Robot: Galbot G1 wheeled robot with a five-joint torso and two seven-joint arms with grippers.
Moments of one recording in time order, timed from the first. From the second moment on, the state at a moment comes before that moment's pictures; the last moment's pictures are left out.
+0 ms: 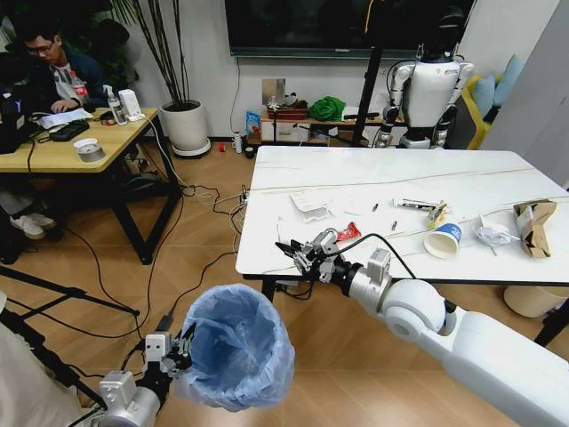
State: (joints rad) left arm 1.80 -1.08 -0.53 -2.16 -0.61 0.18 -0.12; right arm -0.72 0.74 -0.28 2.02 0.84 -0.14 -0.05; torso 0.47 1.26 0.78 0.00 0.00
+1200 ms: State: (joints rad) left arm 1.66 -1.12 -0.38 -2.10 -0.63 0.21 -0.15; right arm -0.97 0.67 -0.31 2.11 0.71 -0.11 -0.10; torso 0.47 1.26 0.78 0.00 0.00
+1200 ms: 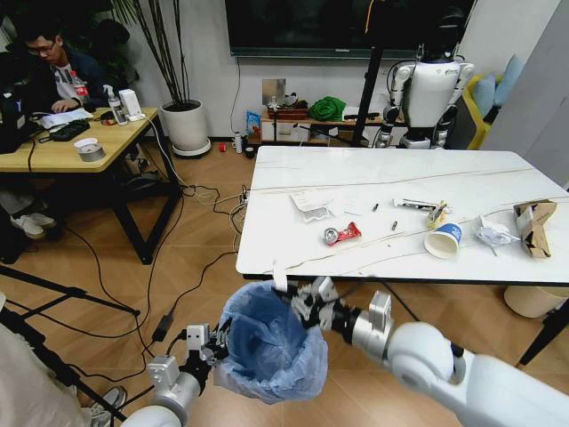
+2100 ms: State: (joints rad) left arm 1.70 -1.11 -0.40 -2.12 -0.62 0.21 -0.15; right arm -0.94 0.68 -0.21 2.10 0.78 -0.12 -0.02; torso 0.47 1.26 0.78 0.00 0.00
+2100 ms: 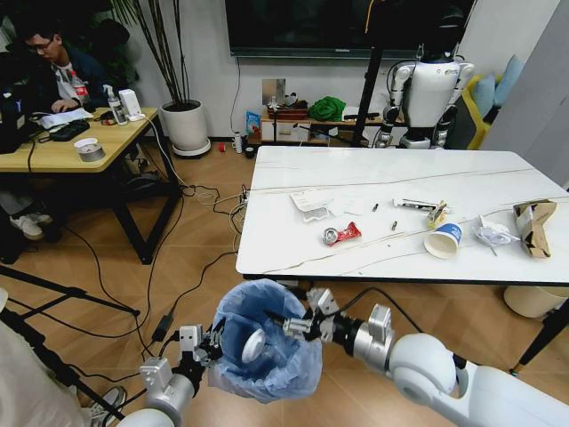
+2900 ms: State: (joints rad) left arm 1.62 -1.08 -0.32 -2.08 -0.65 0.21 -0.16; right arm -0.92 0.85 0.08 1.83 0.84 -0.19 0.19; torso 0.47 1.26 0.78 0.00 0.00
